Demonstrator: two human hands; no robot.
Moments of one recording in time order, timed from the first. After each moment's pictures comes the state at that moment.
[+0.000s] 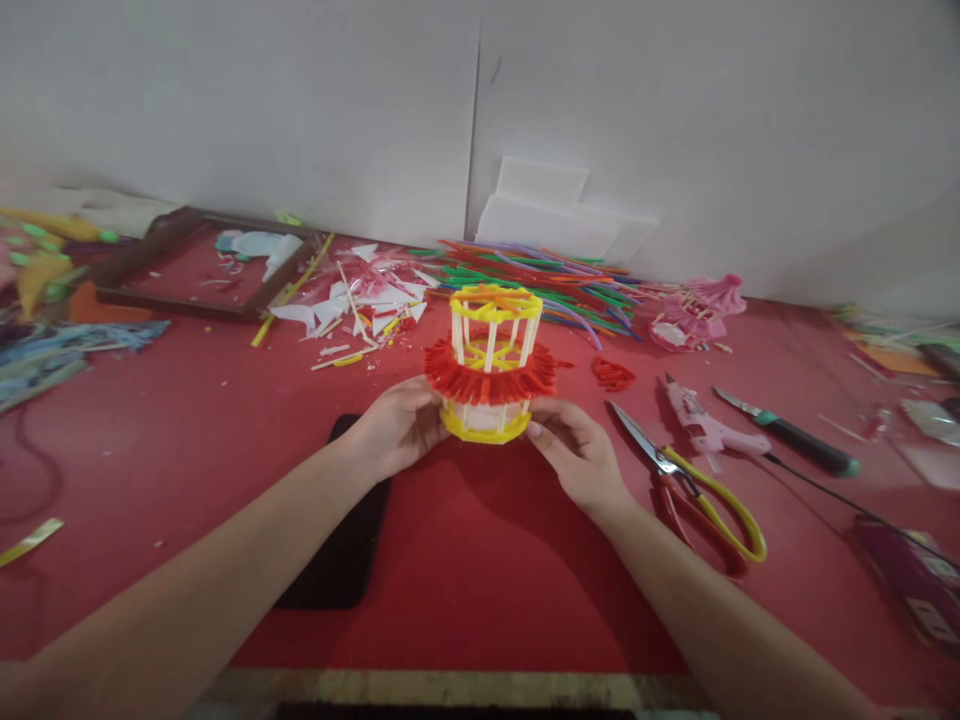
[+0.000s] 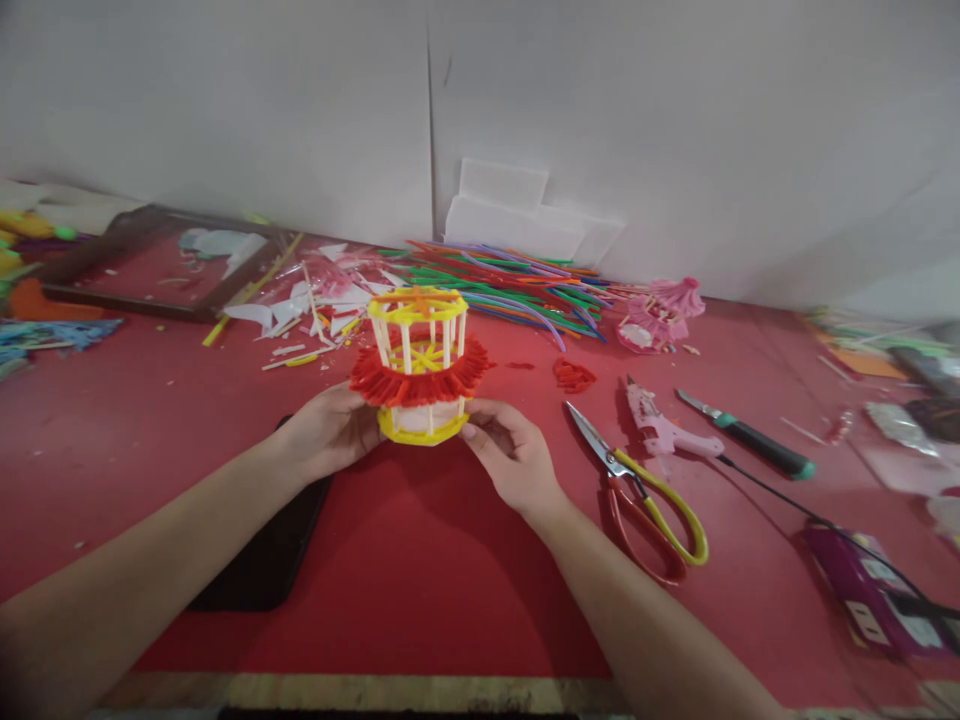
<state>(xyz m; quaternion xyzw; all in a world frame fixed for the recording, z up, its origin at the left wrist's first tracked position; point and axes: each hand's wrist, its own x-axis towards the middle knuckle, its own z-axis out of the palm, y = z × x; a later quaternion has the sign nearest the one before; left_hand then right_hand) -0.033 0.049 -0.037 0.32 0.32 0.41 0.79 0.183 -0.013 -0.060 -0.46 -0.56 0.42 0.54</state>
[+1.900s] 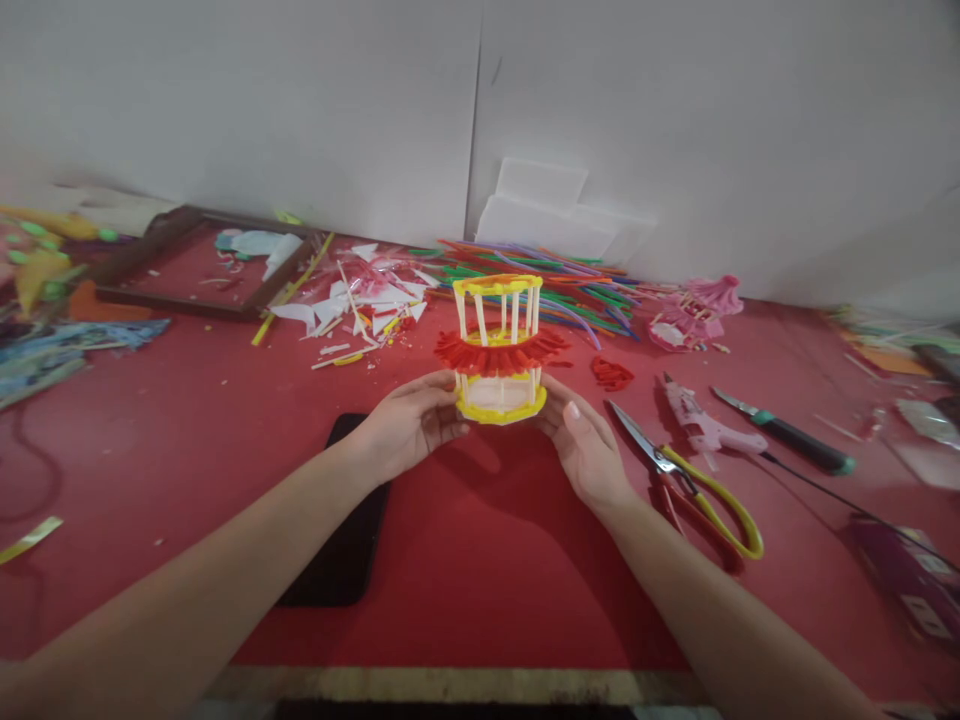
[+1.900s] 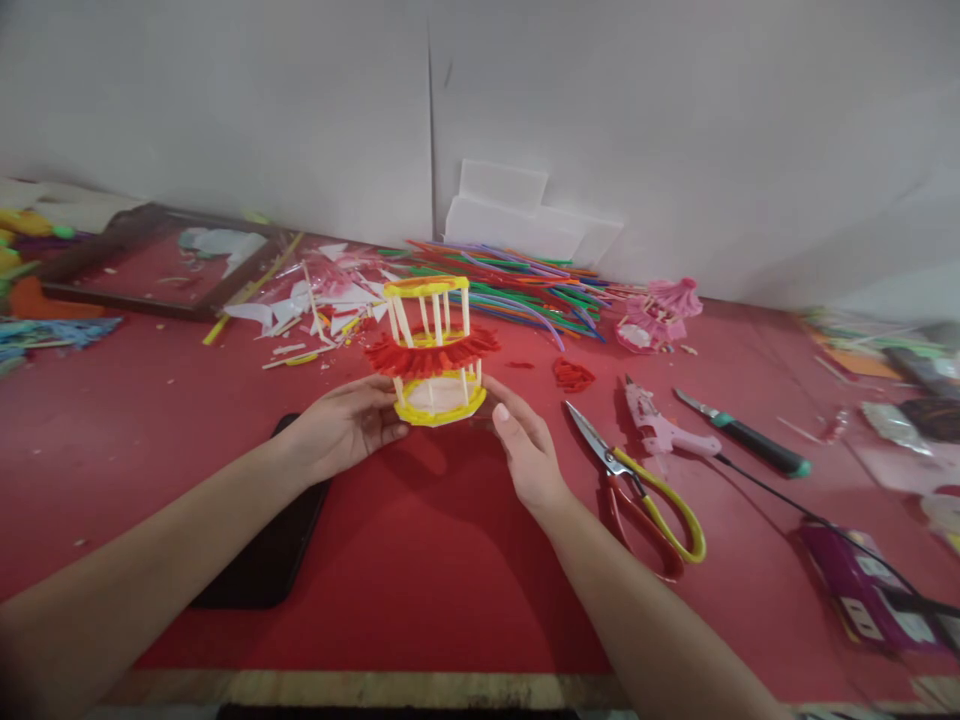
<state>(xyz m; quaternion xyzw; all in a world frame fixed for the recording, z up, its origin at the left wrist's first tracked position) -0.027 0.044 -0.029 0.21 0.41 0.41 0.78 0.189 -0.009 -0.067 -0.41 -0.45 0.53 0.60</state>
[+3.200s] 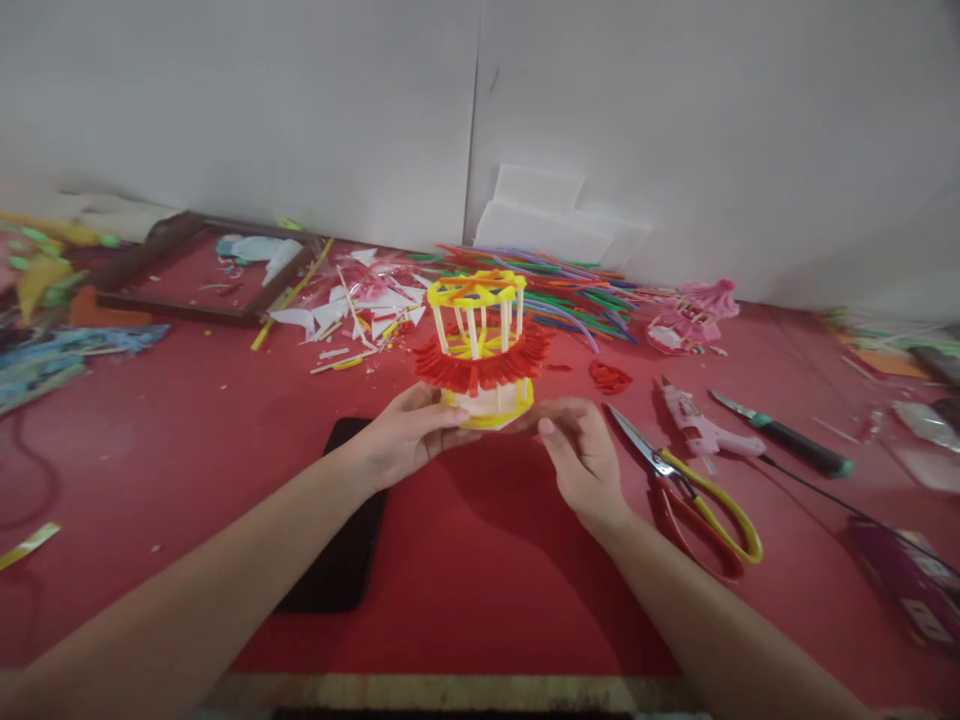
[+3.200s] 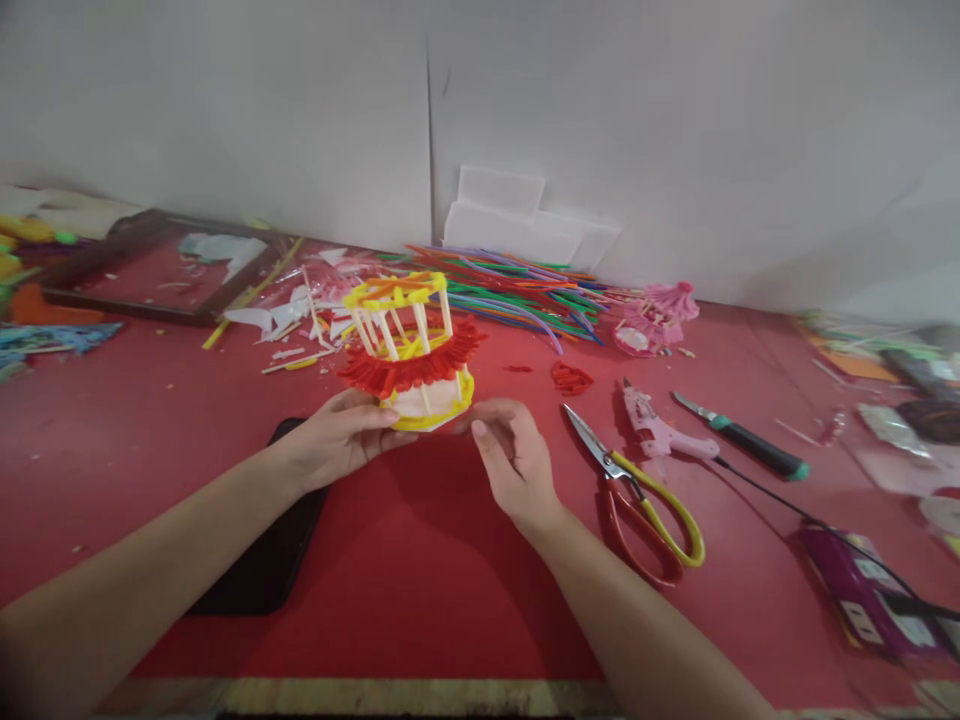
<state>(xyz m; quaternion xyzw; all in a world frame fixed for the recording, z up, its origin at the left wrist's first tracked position) -0.030 0.039 -0.027 0.35 0.32 0.36 0.80 0.179 -0.022 -0.056 -0.46 -0.58 0.35 0.57</state>
